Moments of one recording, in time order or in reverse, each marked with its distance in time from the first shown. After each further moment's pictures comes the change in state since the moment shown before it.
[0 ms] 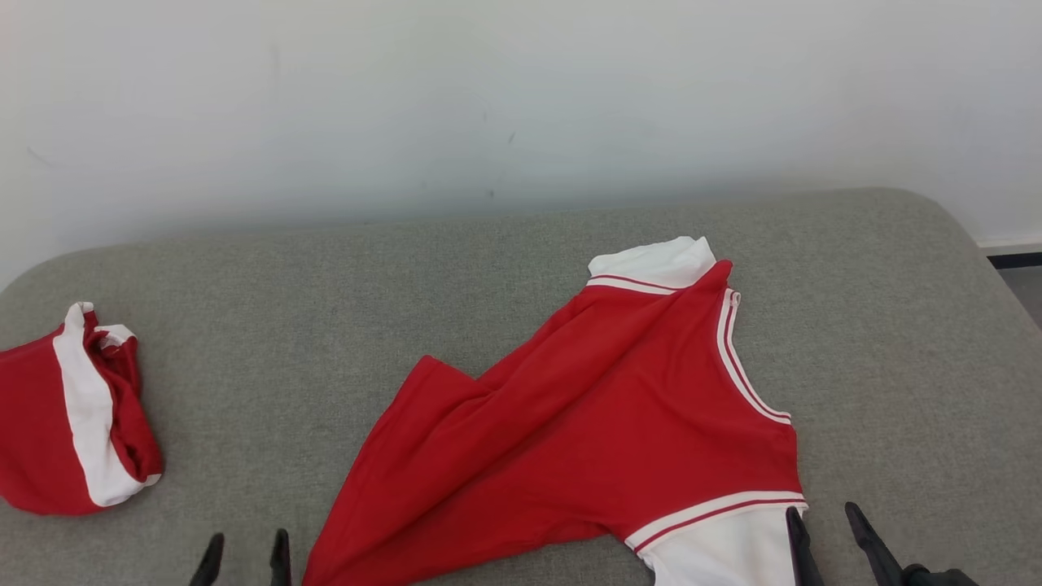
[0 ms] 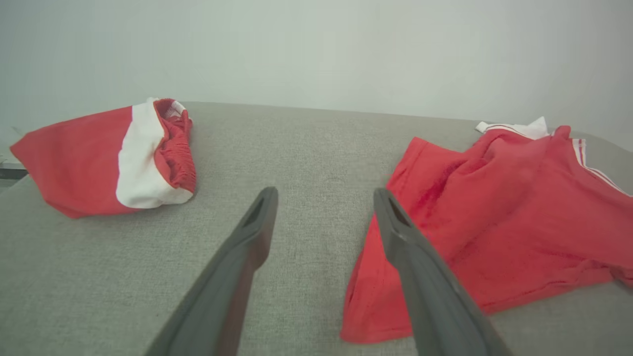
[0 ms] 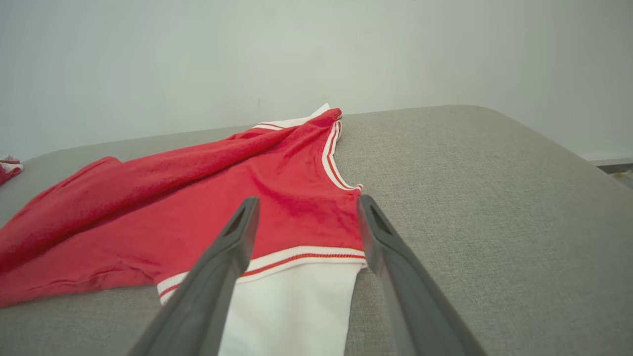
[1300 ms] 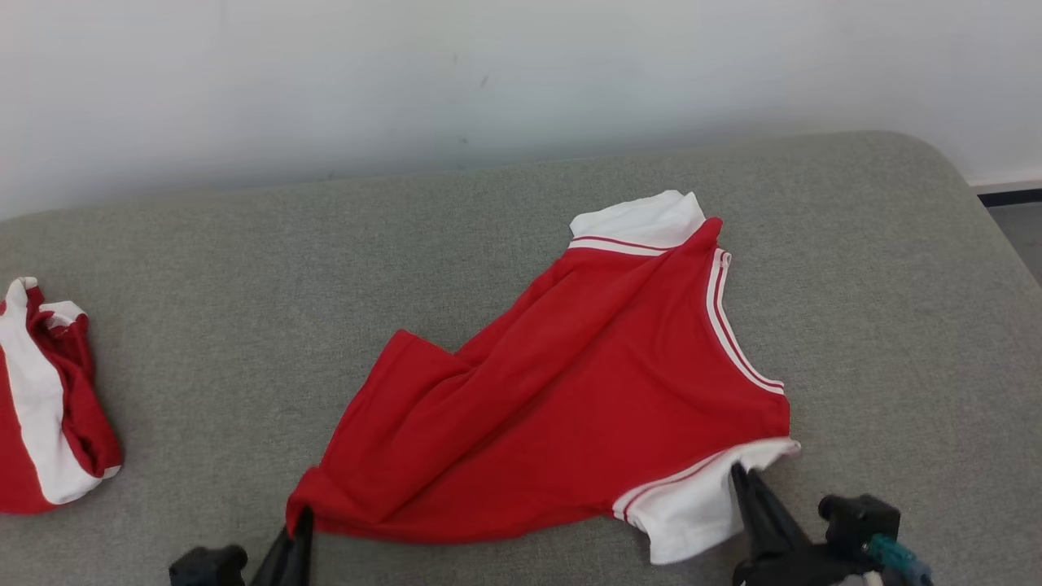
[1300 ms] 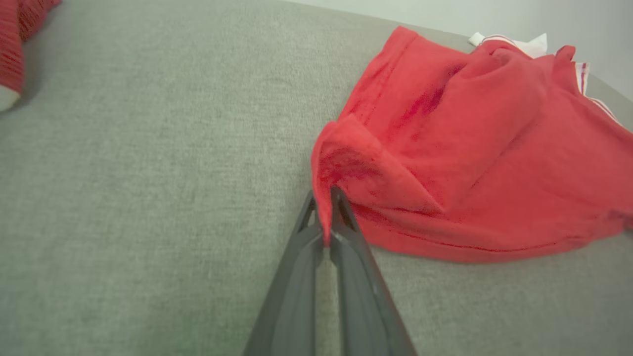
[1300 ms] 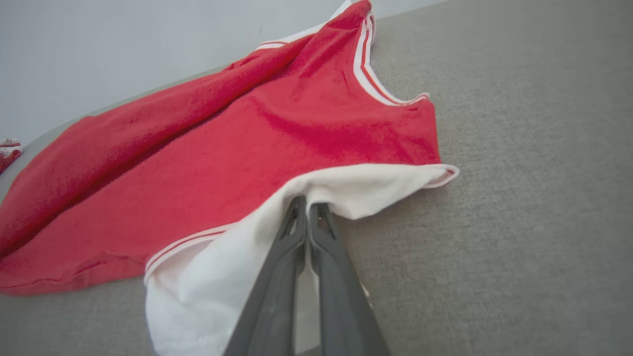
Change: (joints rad) left arm -0.181 0.023 -0.166 0.341 -0.128 -0.007 0.000; right arm -0.251 0.043 0.190 0.382 0.182 -0.003 0.002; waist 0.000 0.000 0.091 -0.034
